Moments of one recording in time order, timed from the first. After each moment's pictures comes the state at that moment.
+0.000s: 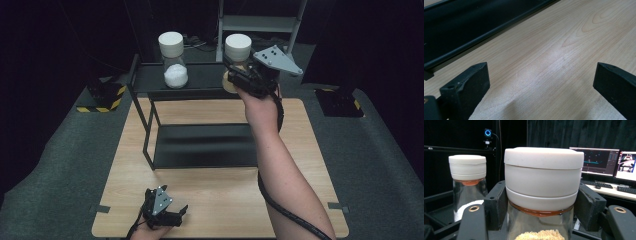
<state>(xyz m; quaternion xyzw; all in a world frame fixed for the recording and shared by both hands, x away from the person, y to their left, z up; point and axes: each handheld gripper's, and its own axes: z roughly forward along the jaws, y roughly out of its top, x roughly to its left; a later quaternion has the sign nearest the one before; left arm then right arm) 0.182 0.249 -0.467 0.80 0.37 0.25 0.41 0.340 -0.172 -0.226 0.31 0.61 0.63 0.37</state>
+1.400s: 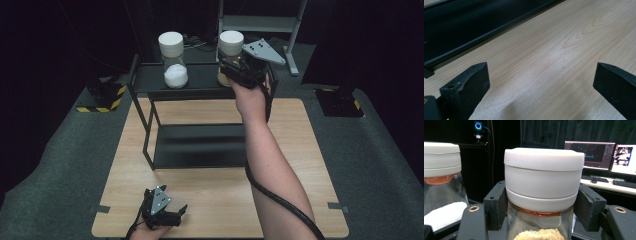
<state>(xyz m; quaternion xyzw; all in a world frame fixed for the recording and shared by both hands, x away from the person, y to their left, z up) 0.181 0.253 -0.468 0.79 0.38 0.25 0.42 0.376 -0.152 -0.234 0.33 0.61 0.61 0.38</state>
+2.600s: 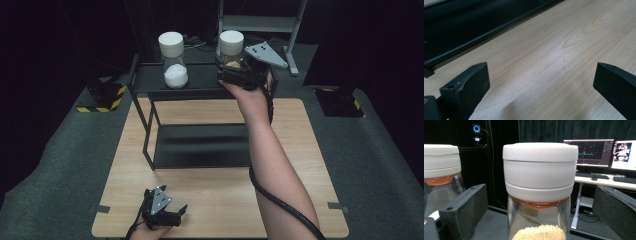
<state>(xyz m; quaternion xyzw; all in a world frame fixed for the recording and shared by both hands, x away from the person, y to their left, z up) 0.181 0.253 -0.468 0.79 0.38 0.25 0.41 0.372 -0.153 -0.238 0.35 0.60 0.62 0.37</state>
